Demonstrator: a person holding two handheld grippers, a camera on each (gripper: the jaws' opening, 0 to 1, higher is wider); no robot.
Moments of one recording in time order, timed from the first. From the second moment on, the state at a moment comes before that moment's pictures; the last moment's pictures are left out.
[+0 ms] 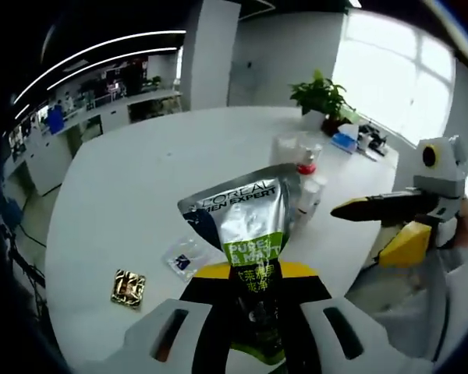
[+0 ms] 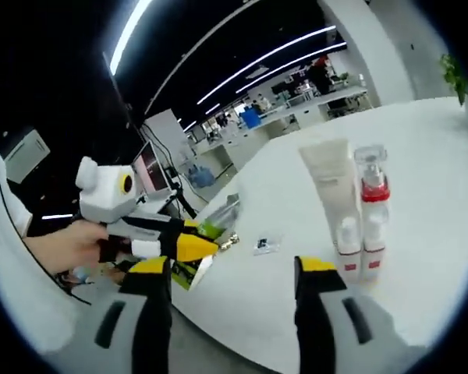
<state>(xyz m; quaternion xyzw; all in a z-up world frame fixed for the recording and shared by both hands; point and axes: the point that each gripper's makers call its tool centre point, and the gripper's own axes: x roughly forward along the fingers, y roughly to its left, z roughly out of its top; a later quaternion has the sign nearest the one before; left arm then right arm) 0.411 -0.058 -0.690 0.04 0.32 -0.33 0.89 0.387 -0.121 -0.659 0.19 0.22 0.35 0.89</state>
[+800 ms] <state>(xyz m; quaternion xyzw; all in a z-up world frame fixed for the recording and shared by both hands) 0.384 -0.081 -0.681 0.02 0.30 -0.37 0.88 0.411 -0.111 -0.648 0.34 0.21 0.31 0.86</state>
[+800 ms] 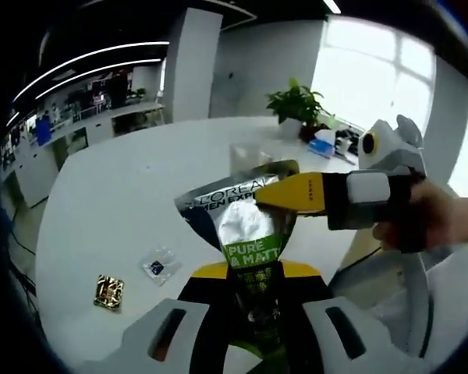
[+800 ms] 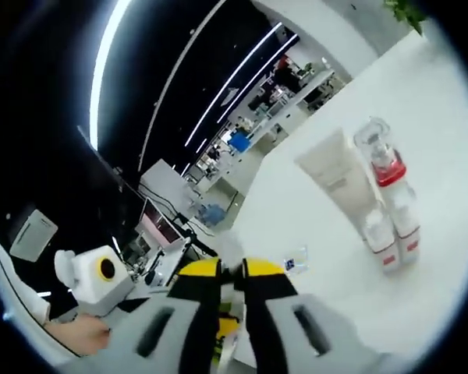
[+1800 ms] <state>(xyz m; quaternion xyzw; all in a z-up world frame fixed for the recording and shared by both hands) 0.360 -0.077 -0.640 -0.12 0.28 -0.53 0.79 0.363 -0.106 -0.591 0.38 0.16 0.45 0.79</state>
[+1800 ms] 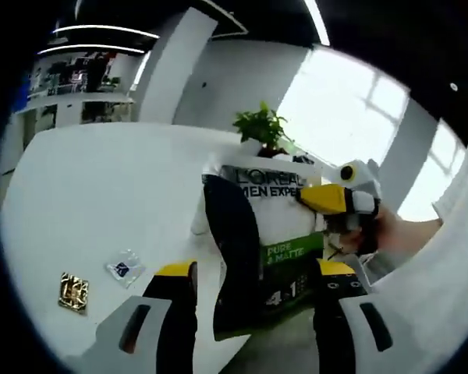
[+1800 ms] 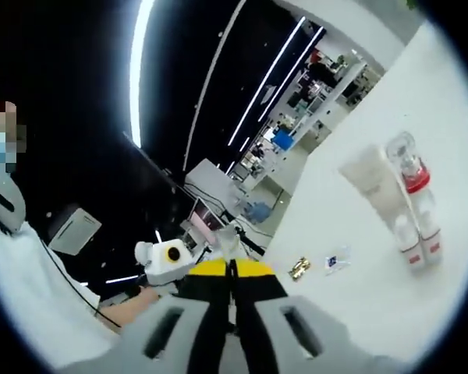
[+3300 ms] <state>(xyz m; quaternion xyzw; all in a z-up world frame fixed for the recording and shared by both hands) 0.390 -0.067 -0.543 -0.38 0.17 -0.55 0.73 0.367 -0.094 -0.554 0.48 0.10 0.47 0.74</state>
